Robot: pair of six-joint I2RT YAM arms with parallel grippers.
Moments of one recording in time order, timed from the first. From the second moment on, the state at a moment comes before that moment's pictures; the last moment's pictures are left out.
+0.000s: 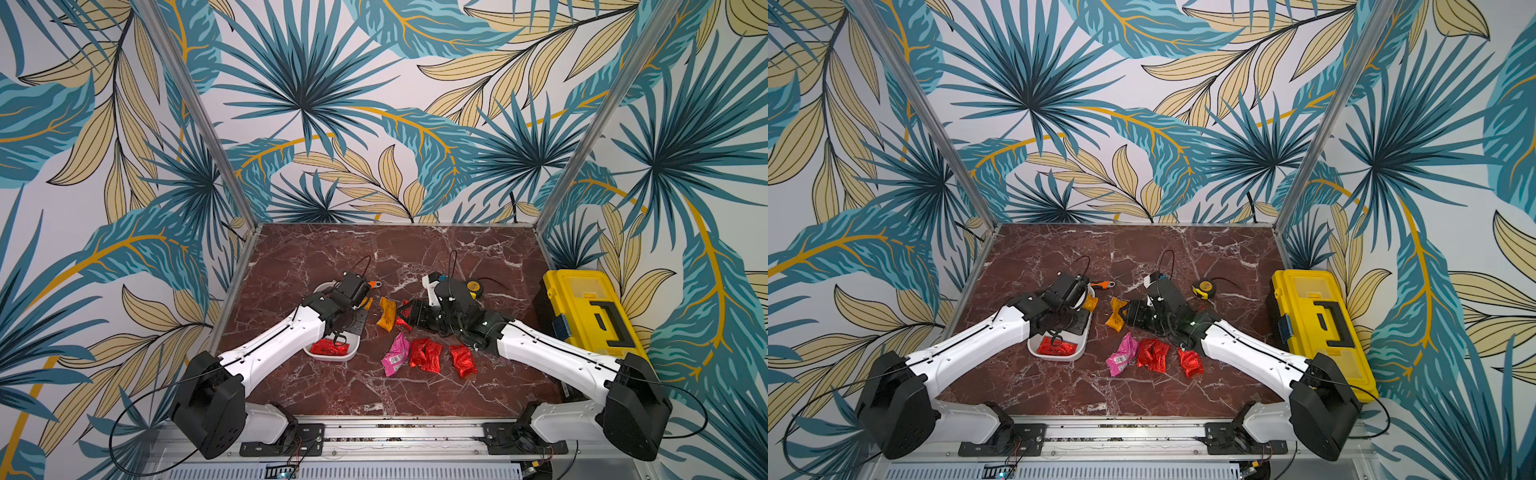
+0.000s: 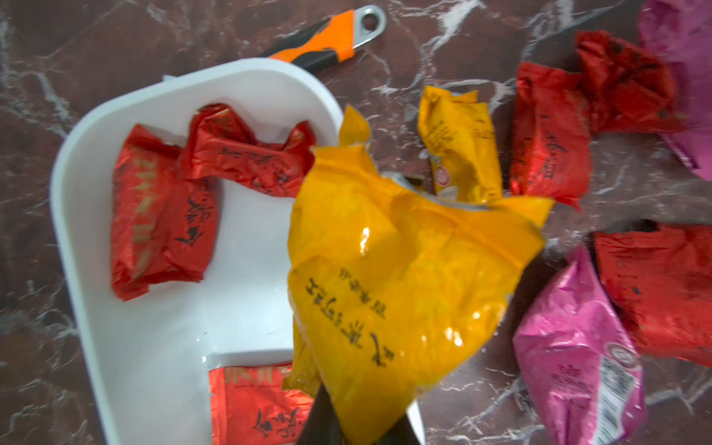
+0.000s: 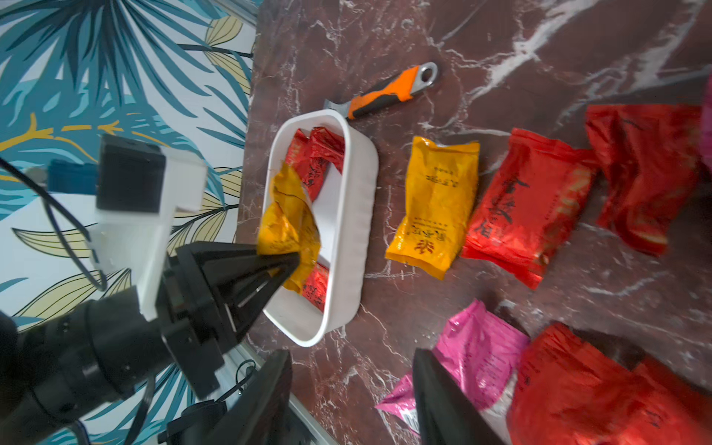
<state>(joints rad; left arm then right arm) -0.62 1.37 0.99 -0.72 -0.11 -0.30 0.75 1.36 0.90 -0.15 -0.17 0.94</state>
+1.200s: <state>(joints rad) -0.64 1.10 0.94 -0.51 -0.12 -0.47 0.43 1.10 0.79 -0.37 -0.17 0.89</state>
